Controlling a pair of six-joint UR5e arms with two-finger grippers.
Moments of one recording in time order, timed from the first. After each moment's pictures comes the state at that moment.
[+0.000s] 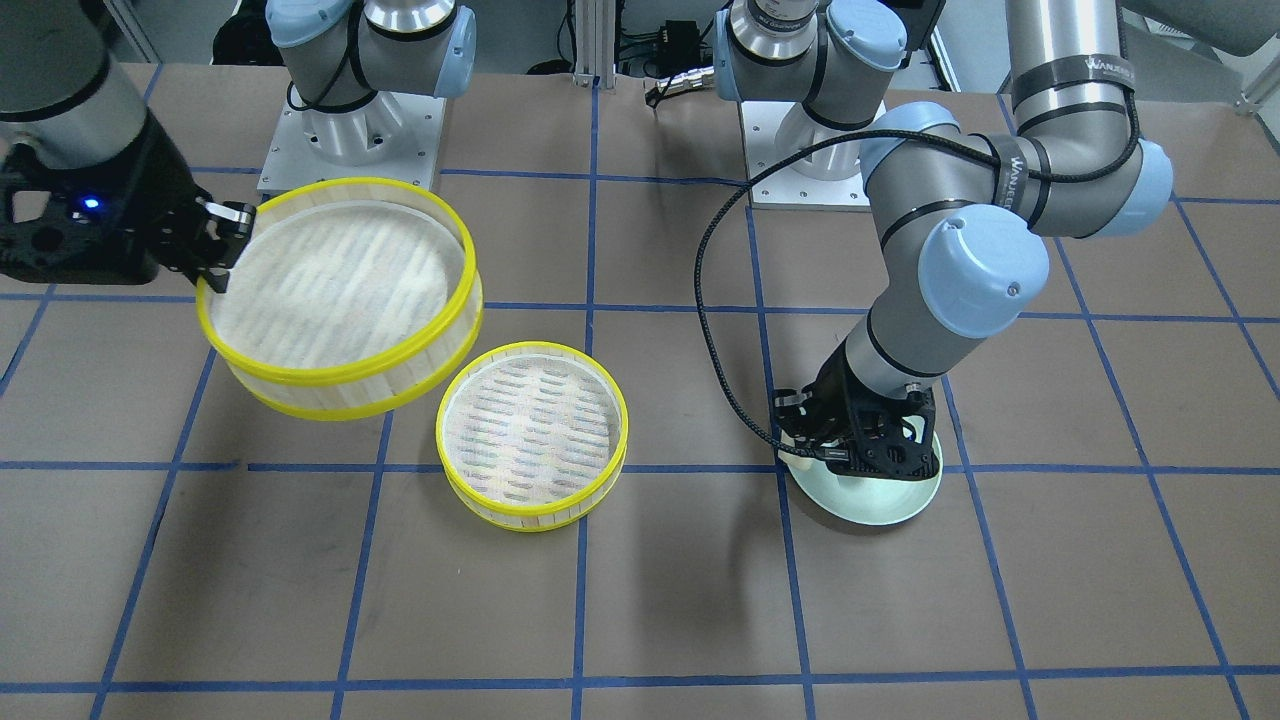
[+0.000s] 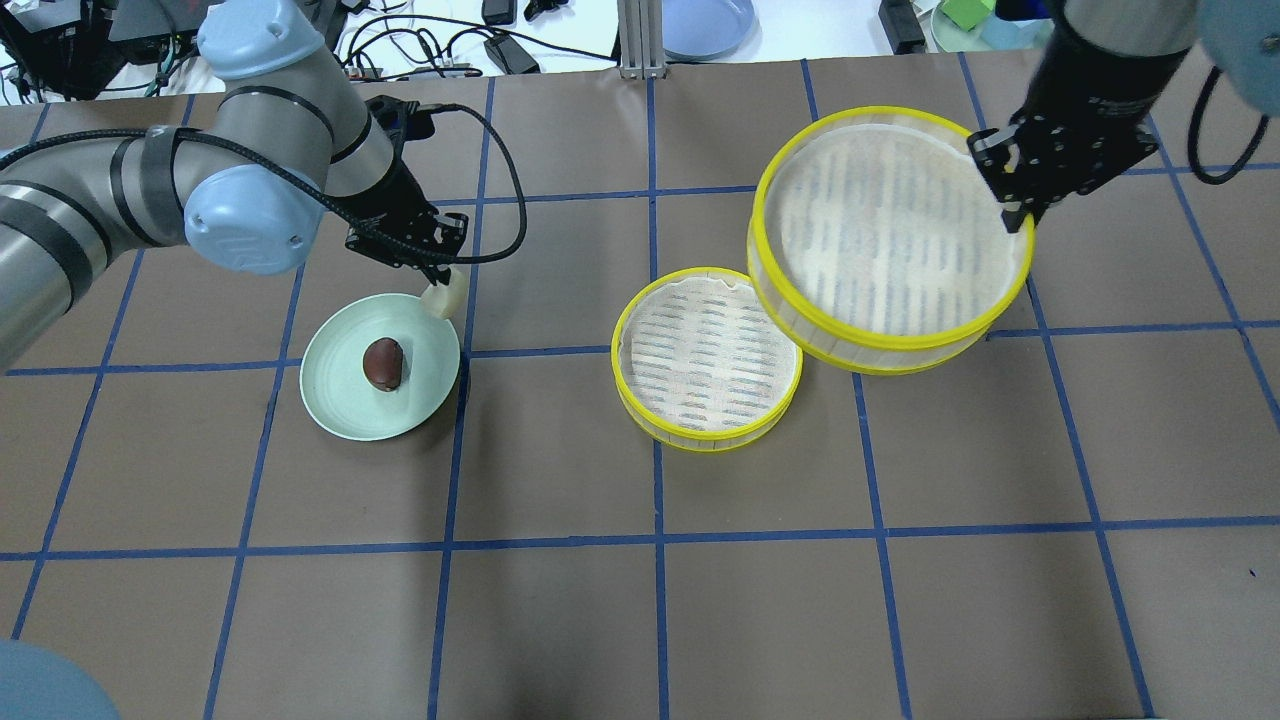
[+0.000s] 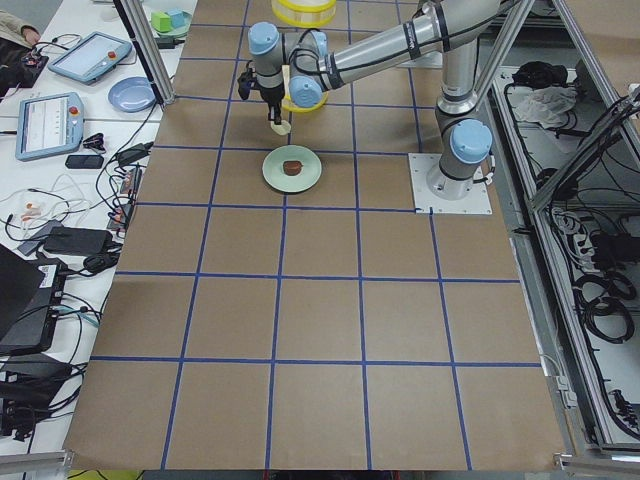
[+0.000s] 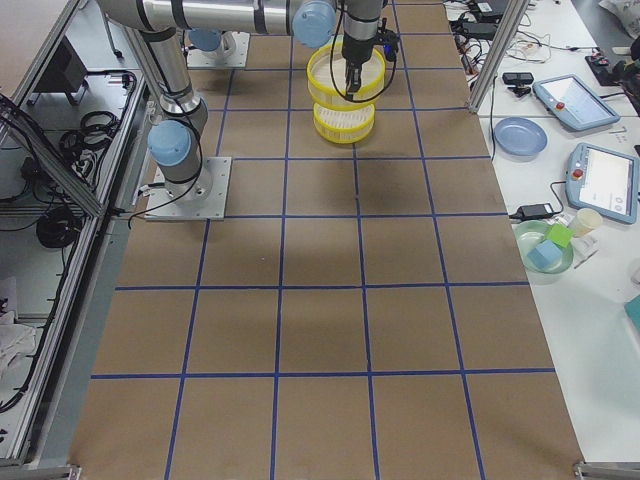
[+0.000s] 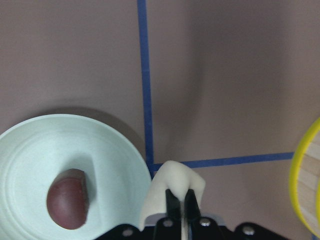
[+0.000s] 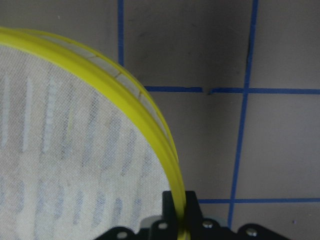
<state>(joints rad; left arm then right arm) -1.58 -1.86 -1.67 -1.19 1.46 0.00 1.41 -1.53 1.52 -1.49 -1.63 -0.19</state>
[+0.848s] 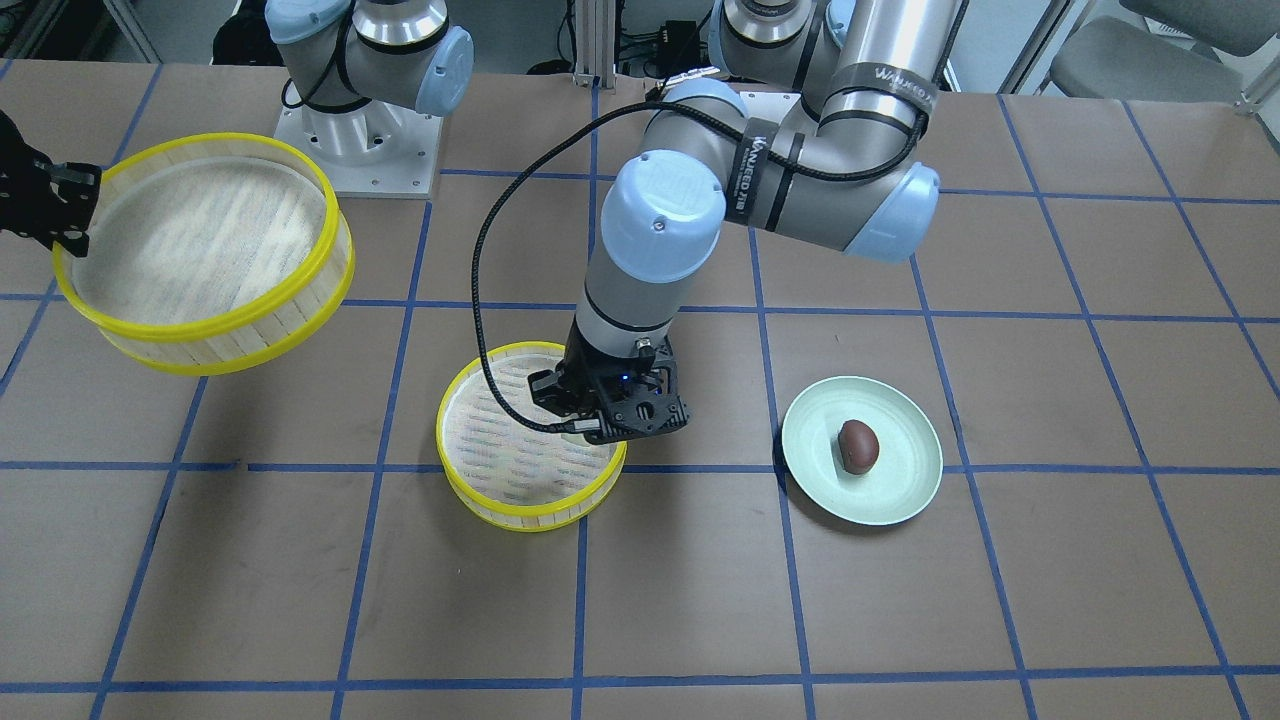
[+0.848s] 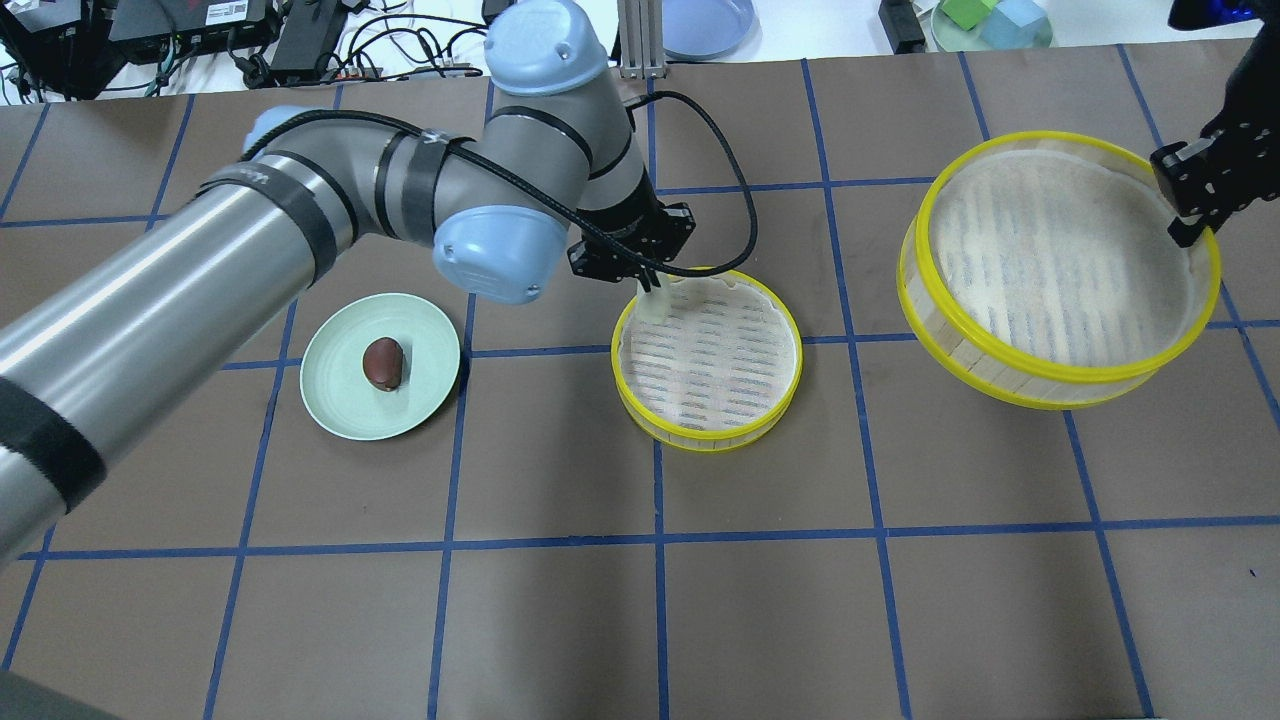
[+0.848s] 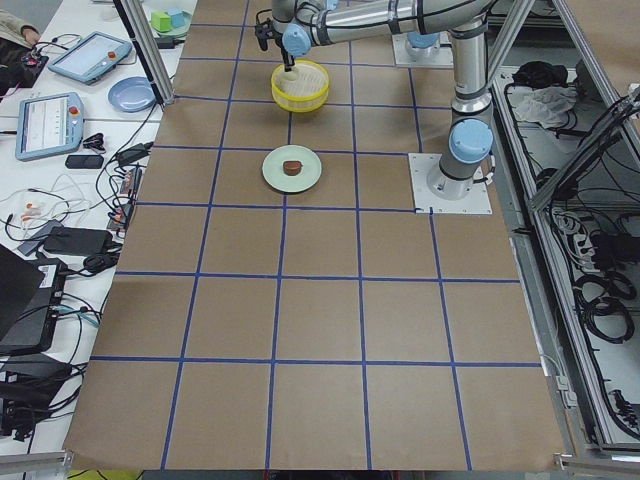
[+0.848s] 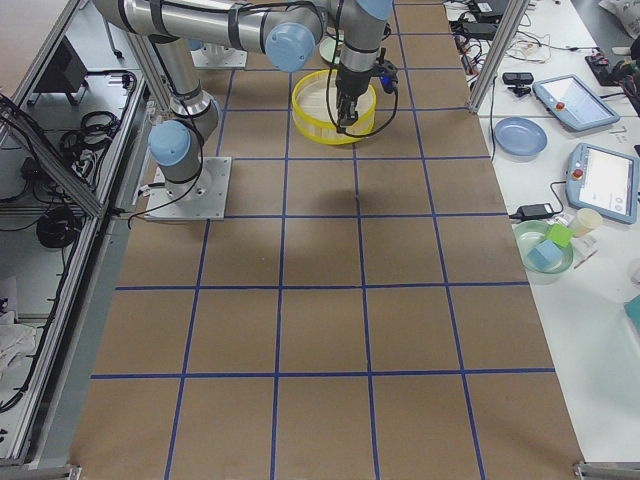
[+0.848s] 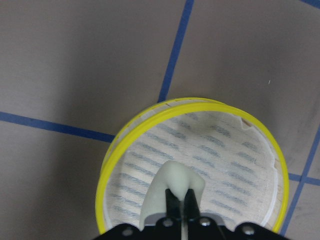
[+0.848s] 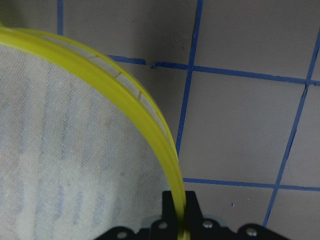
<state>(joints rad) -1.92 -1.98 -1.57 -1.07 1.40 -0.65 1.24 -1.55 1.53 -1.45 -1.69 -0.46</state>
